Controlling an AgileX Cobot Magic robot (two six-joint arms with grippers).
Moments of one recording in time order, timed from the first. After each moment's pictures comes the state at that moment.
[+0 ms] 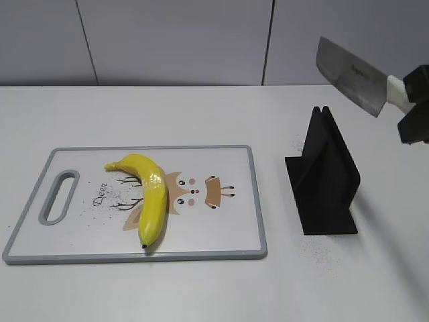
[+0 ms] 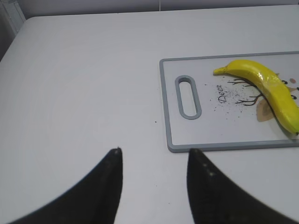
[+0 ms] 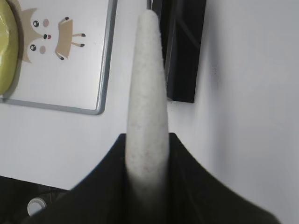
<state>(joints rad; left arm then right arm) -0.03 0.00 -0.49 -0.09 1.10 0.15 0.36 1.16 -1.00 0.10 0.99 0.26</state>
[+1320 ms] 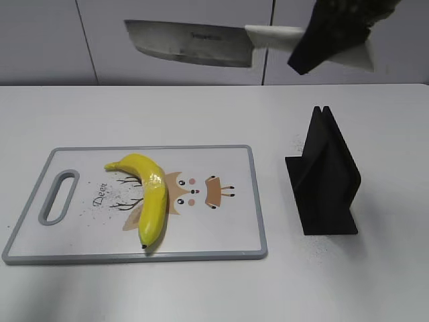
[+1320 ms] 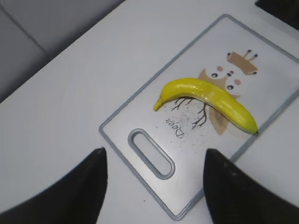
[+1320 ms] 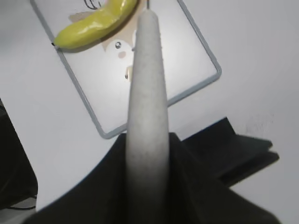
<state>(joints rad) -0.08 1.07 -1.18 -0.42 1.10 0.93 0.36 1.65 -1.58 0.38 1.22 -0.74</state>
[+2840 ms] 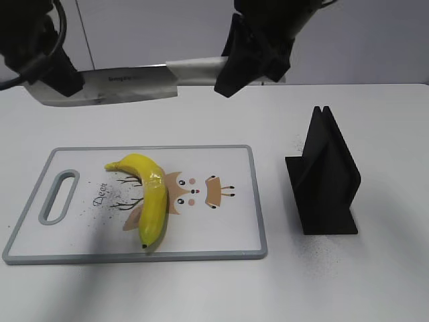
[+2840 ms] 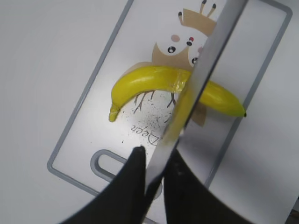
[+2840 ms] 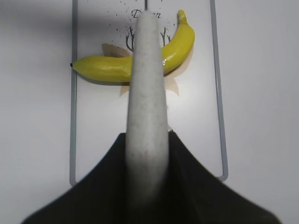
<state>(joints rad) -0.30 1.61 -1.47 -0.32 1.20 0.98 0.47 1.89 -1.74 0.51 1.18 -1.16</state>
